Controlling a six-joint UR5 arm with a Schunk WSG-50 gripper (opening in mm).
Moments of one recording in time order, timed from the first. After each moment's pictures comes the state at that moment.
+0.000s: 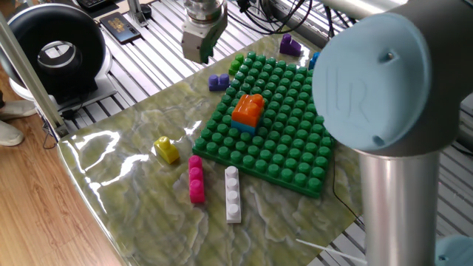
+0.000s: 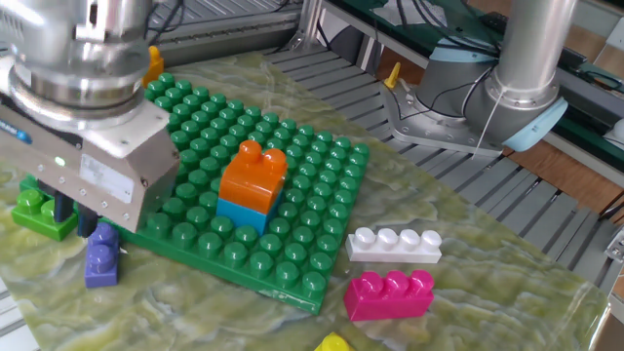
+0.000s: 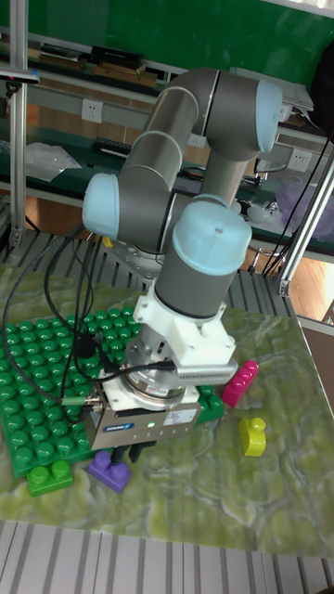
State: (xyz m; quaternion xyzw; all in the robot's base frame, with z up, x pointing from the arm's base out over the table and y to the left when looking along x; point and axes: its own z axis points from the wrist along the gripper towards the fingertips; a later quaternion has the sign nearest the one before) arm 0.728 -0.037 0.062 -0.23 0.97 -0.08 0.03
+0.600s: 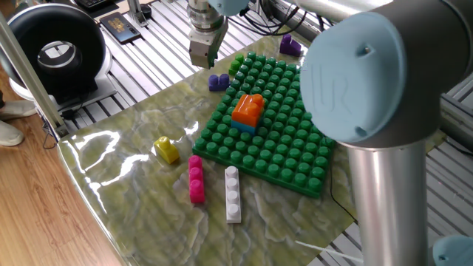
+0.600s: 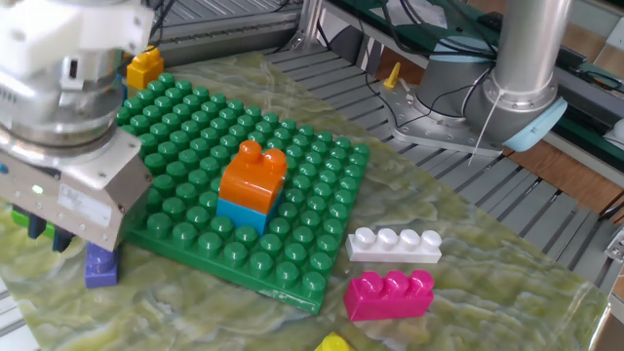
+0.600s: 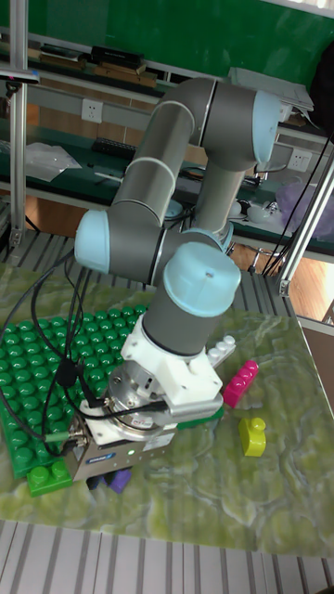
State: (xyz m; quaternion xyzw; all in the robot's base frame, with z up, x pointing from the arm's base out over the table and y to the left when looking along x) arm 0.748 -0.055 0.036 -0.27 0.96 -0.11 0.02
